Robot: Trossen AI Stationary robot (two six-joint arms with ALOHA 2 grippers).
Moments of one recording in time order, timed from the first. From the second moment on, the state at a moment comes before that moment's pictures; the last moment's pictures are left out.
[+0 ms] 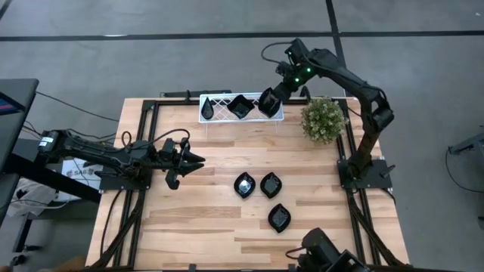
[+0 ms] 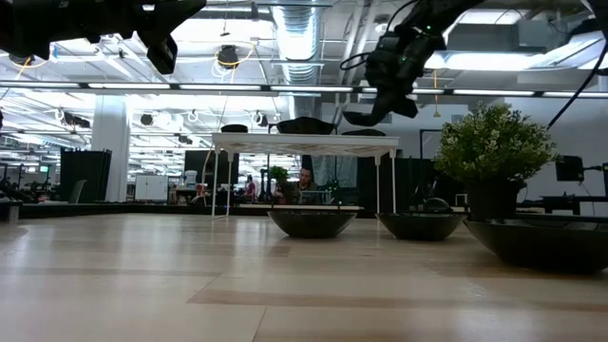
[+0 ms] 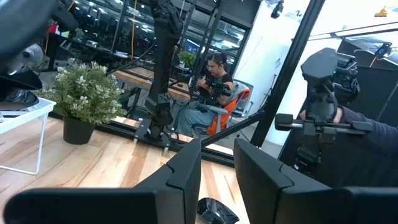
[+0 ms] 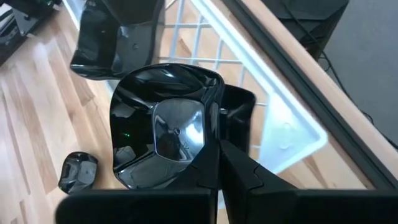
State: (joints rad) left arm -0.16 0.92 0.25 0.68 -0.06 -0.29; right arm -0.87 1.75 1.72 -1.08 -0.48 -0.13
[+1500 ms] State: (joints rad) left arm -0.16 0.92 0.25 0.68 -0.06 -0.29; right arm -0.81 1.76 1.72 -1.10 -0.39 -0.09
